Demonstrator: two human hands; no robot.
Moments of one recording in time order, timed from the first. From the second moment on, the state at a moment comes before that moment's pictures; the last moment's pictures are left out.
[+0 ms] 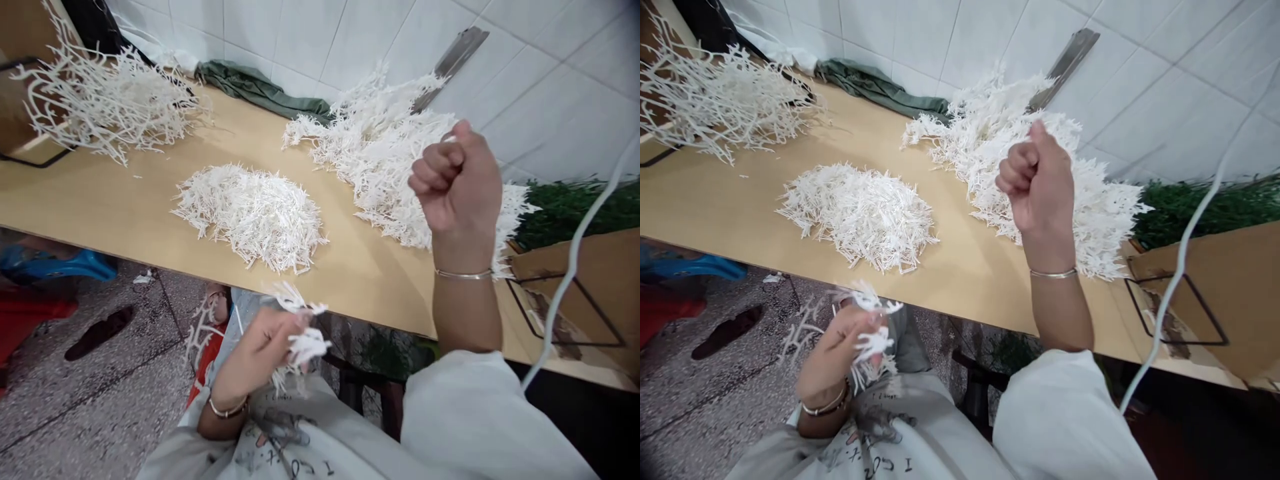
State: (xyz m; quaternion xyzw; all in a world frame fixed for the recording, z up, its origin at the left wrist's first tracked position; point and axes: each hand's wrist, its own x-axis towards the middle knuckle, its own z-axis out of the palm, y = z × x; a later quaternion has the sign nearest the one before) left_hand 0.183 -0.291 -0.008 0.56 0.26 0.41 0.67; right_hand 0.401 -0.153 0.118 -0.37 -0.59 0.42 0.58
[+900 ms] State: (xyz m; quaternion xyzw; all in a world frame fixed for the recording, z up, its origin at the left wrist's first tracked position) left_hand 0.176 -0.267 -0.023 0.52 0.26 0.37 0.73; right_hand 0.332 -0.203 0.065 -0.22 -0.86 0.45 0.05
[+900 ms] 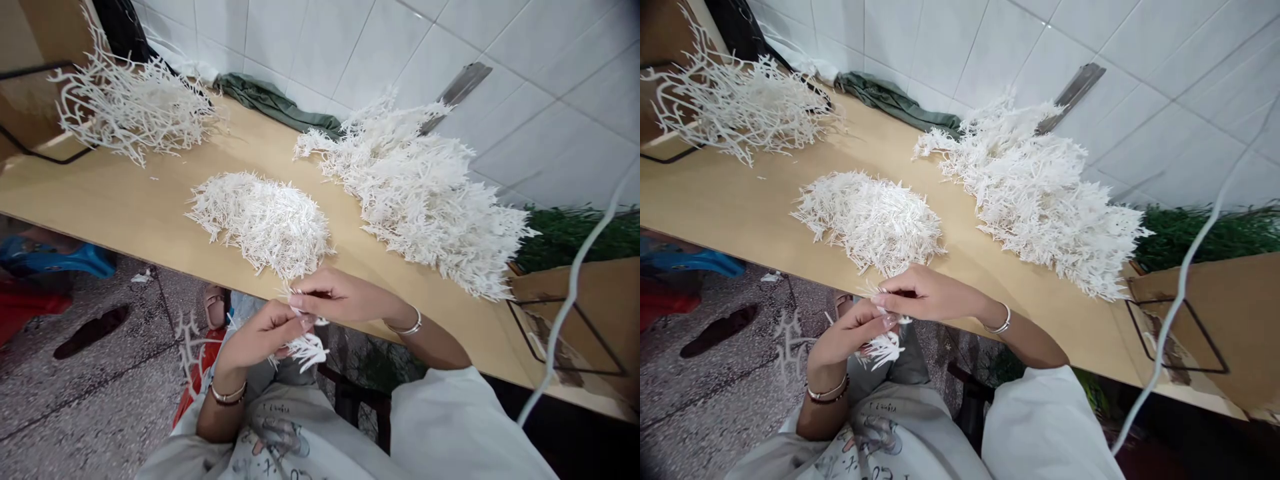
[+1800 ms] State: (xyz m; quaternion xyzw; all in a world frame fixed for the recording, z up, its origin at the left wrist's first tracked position) left_hand 0.178 -0.291 -0.027 0.38 0.36 0.43 0.74; right_hand 0.377 -0.167 0.109 -0.38 -0.71 0.39 0.44
